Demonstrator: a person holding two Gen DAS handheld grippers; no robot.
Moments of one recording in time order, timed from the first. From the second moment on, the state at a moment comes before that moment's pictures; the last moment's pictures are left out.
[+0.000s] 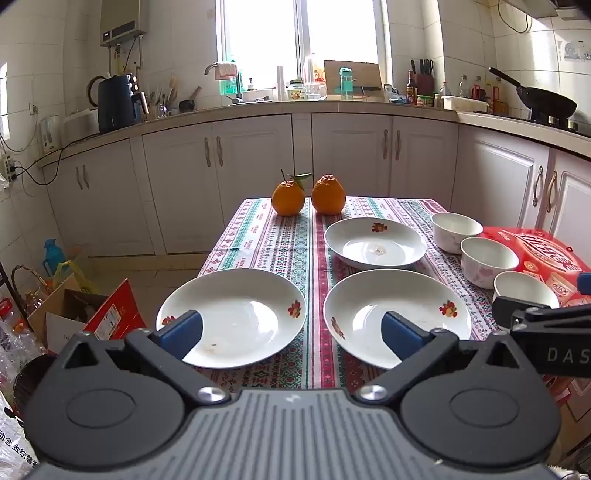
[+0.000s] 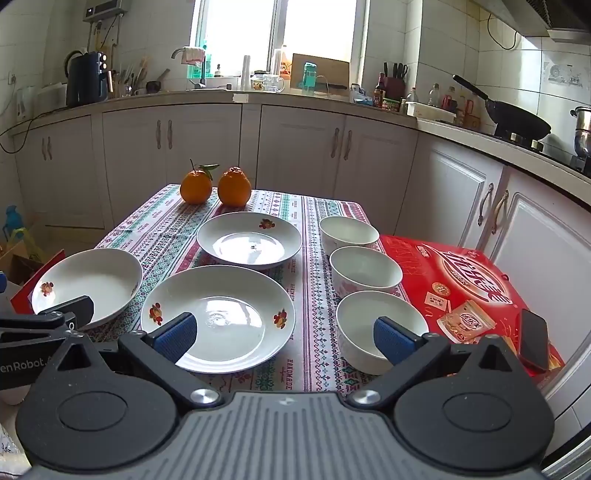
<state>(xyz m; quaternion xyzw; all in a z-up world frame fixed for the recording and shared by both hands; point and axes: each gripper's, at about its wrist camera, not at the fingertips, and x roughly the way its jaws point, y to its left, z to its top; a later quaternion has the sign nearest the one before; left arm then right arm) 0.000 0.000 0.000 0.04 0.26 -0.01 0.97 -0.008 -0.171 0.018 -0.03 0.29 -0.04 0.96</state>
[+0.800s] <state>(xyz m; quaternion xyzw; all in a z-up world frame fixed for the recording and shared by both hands) -0.004 -0.003 0.007 0.03 0.25 -0.01 0.97 -0.014 -0.169 0.020 -0.04 0.27 -0.05 0.96</state>
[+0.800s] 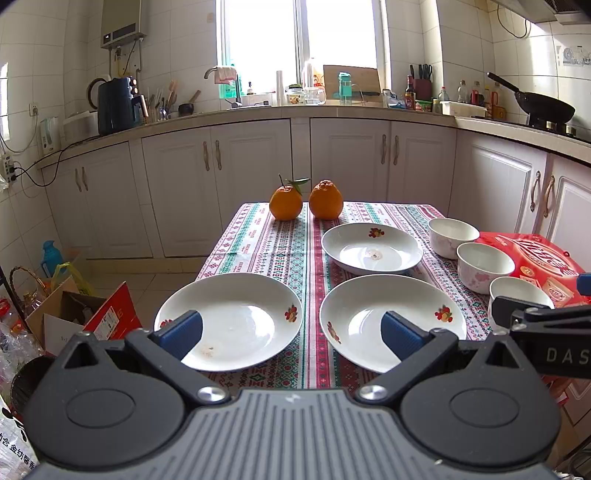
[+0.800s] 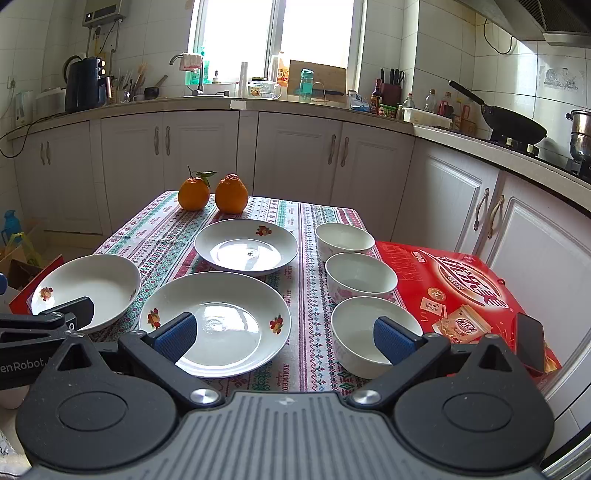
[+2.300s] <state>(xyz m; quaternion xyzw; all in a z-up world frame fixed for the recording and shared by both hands) -0.008 -0.003 0.013 0.03 0.25 -0.01 0.97 -0.017 -0.170 0.020 -0.03 0.27 -0.04 0.96</state>
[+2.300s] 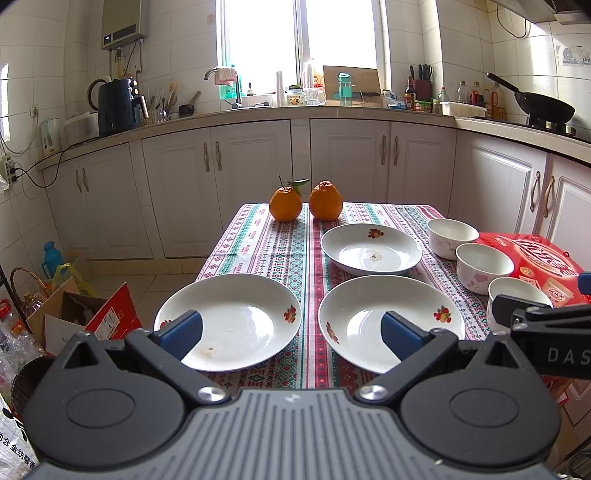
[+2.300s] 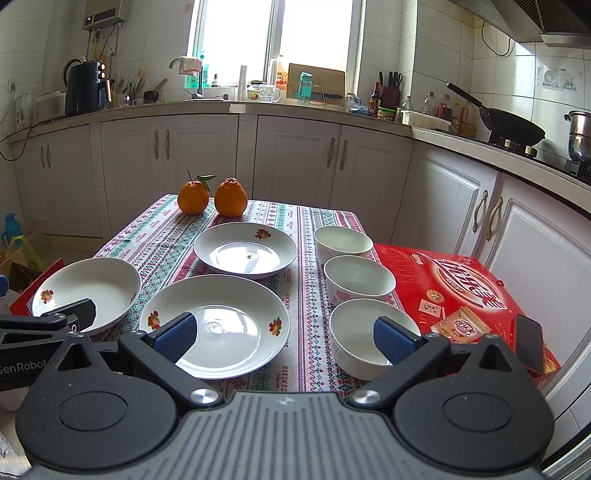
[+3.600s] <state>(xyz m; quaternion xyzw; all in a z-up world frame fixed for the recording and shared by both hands) -0.008 0.003 0.014 0.05 0.24 -0.03 0.97 -0.009 -0.170 0.028 -0.05 0.26 -0.03 0.96</state>
